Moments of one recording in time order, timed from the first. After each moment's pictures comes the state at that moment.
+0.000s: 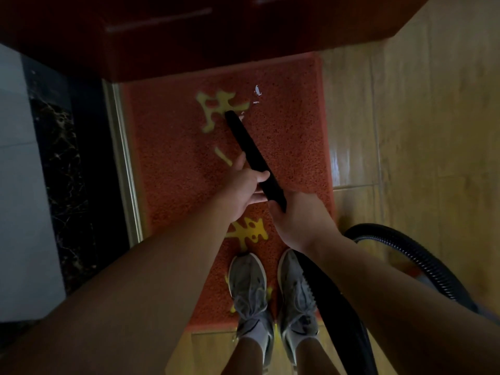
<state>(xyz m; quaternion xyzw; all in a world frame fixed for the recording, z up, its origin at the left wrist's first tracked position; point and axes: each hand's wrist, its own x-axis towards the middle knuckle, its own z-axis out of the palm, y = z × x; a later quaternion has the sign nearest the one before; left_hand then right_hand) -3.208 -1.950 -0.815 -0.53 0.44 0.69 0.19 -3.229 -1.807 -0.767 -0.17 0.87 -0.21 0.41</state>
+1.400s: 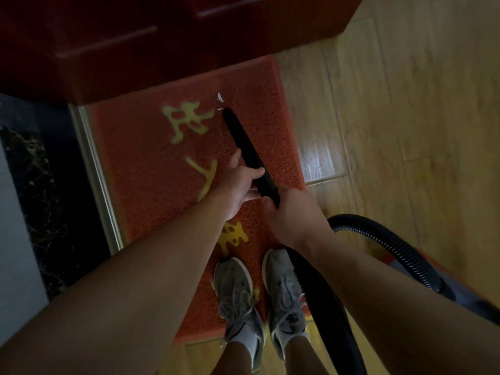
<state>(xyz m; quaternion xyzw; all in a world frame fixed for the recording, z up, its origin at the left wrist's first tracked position) -3.243 -1.899 -0.807 -0.50 0.46 0.71 0.21 -3.249 -1.762 -0.759 -0.10 0.88 -0.22 0.40</state>
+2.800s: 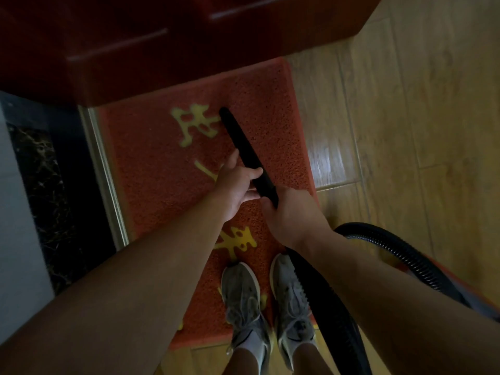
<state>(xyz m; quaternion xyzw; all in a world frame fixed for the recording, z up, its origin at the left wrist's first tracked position) -3.244 -1.928 -0.822 -0.50 0.47 0.70 0.19 -3.258 -1.786 -0.768 -0.12 0.87 -0.24 0.41</state>
